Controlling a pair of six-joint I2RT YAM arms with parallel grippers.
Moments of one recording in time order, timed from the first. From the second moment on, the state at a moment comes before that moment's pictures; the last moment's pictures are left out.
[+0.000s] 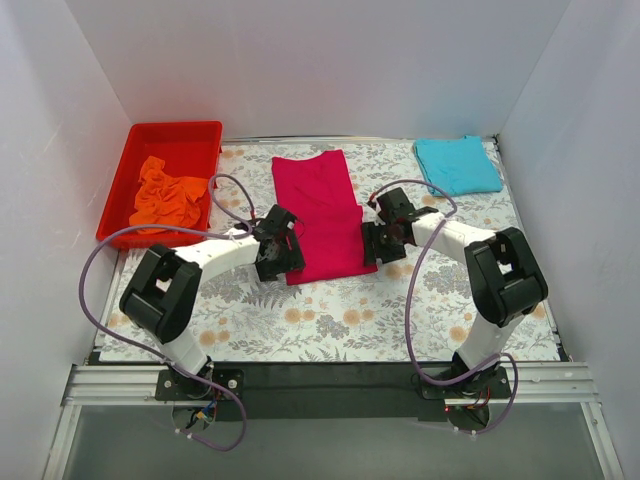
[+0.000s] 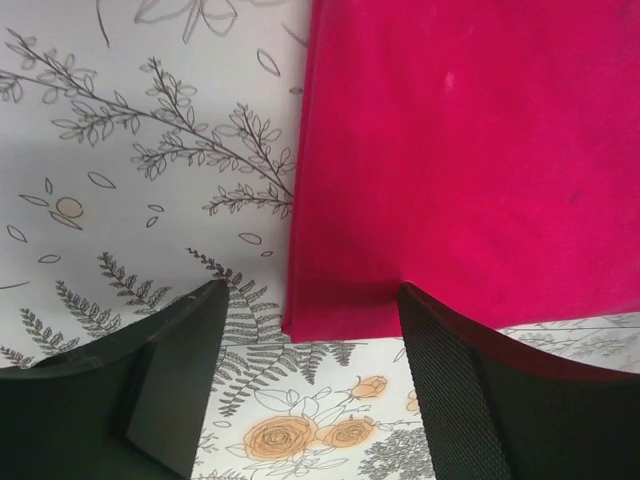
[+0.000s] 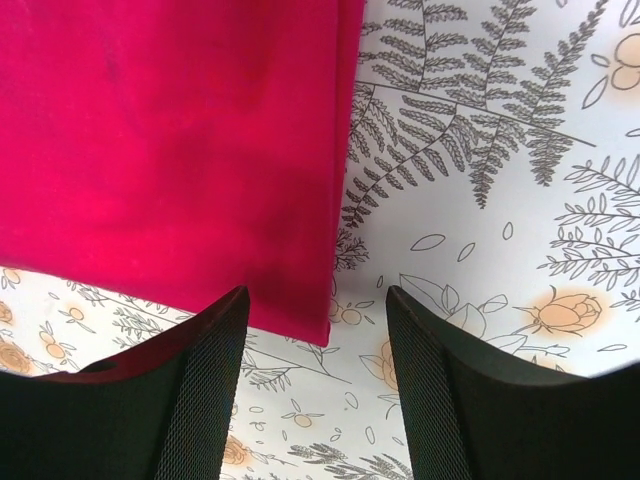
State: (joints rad) left arm -0.57 1.66 0.98 -0.49 -0.10 -0.85; right arm 0.48 1.74 1.06 -0.44 -0.17 0.25
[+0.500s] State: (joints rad) left arm -0.64 1.72 1.03 -0.55 -0.16 -0.84; right arm 0.55 1.79 1.12 -0.52 -0.03 0.25
